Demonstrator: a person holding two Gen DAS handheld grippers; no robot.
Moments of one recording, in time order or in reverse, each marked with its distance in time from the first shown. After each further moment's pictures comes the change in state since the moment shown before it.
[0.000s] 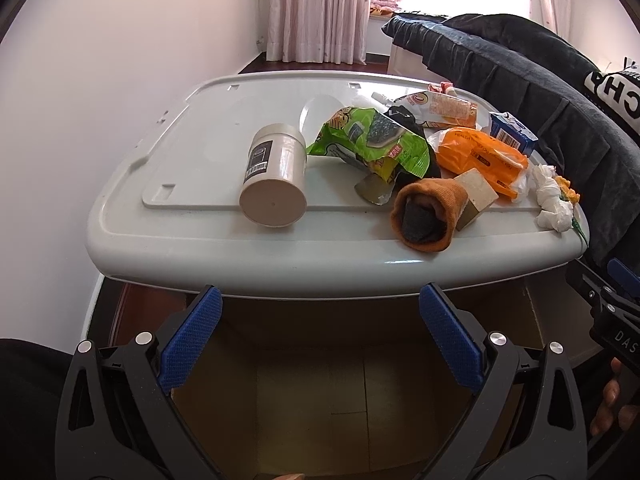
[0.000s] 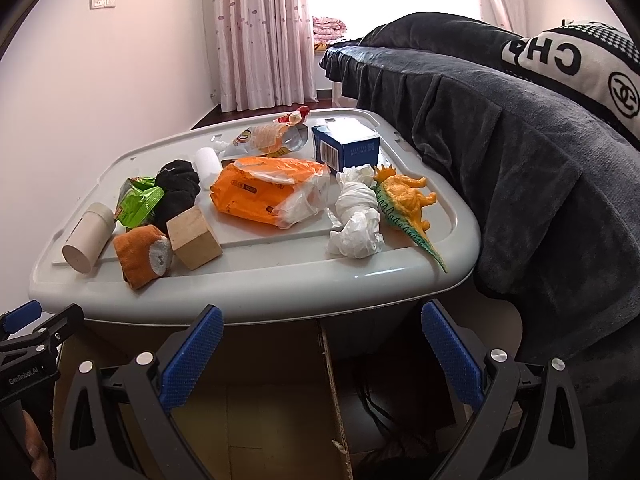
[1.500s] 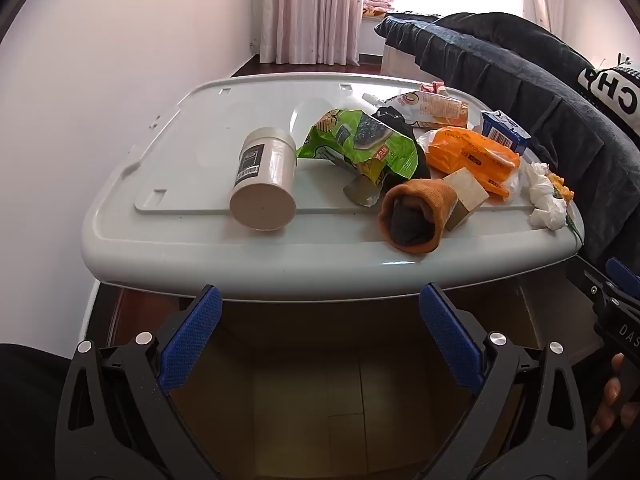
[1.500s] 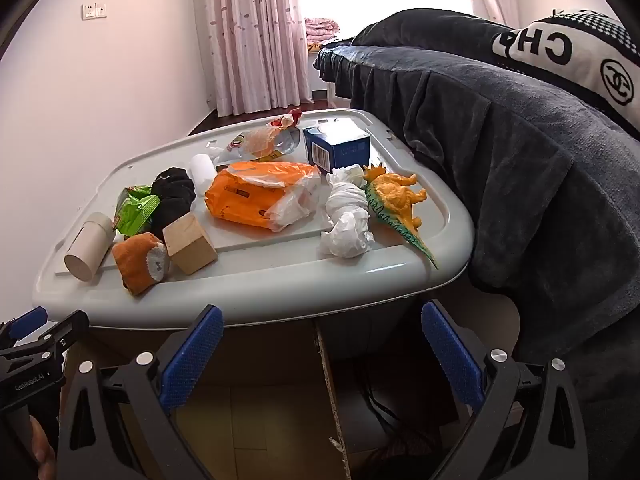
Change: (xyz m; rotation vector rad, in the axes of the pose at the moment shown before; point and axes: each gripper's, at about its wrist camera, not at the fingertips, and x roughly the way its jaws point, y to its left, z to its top) left arm 0.000 -0.007 0.001 0.018 -0.007 -0.012; right arm -0.002 -0.011 0.000 0.034 -0.002 0.004
